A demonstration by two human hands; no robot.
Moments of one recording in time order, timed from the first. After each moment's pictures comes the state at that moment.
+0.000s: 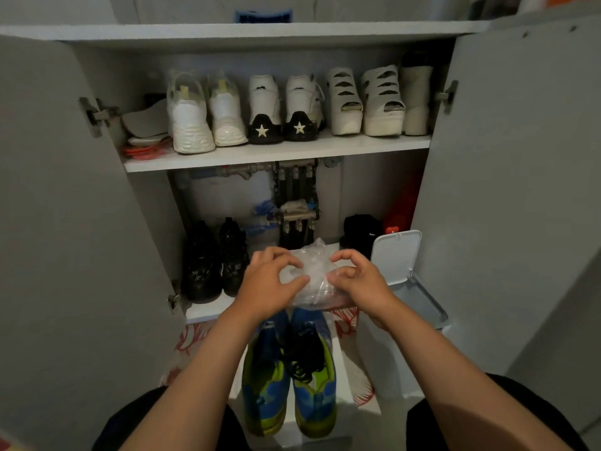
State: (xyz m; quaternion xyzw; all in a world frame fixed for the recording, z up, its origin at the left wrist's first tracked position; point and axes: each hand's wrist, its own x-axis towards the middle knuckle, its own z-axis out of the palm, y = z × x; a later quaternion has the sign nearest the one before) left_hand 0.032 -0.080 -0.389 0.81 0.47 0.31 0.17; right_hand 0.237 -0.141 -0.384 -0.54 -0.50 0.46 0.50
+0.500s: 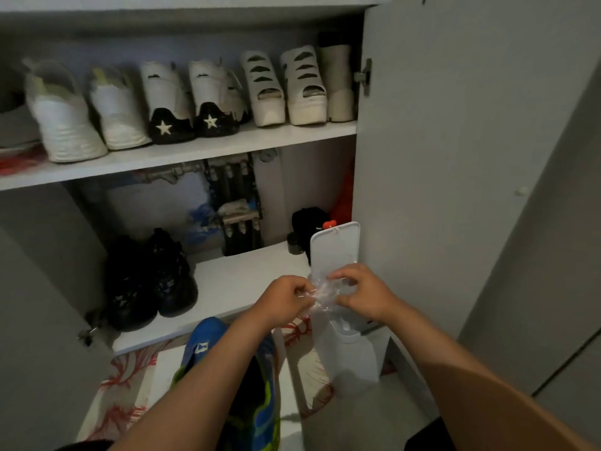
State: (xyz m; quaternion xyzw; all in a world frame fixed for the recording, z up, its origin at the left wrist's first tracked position) left_hand 0.194 -0.060 -0.437 0.83 0.40 0.18 0.35; right_hand 0.385 -0.142 -0.438 -0.69 -0.58 0.27 0.34
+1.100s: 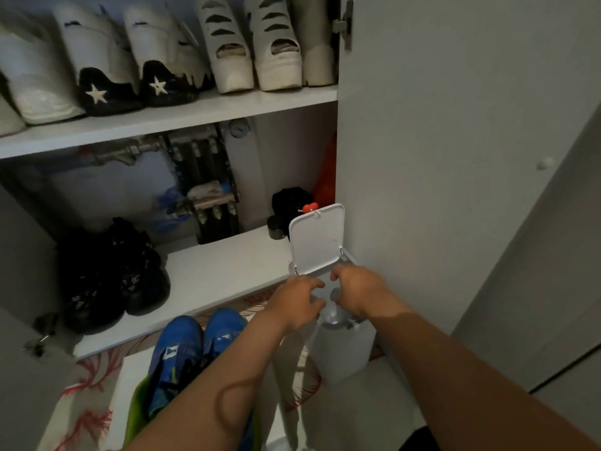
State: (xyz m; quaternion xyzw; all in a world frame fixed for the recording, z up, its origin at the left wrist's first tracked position) left_hand 0.257 -0.048 -0.498 0.90 0.38 0.07 0.23; right_hand 0.414 -0.108 -0.479 -0.80 -0.58 0.14 0.04
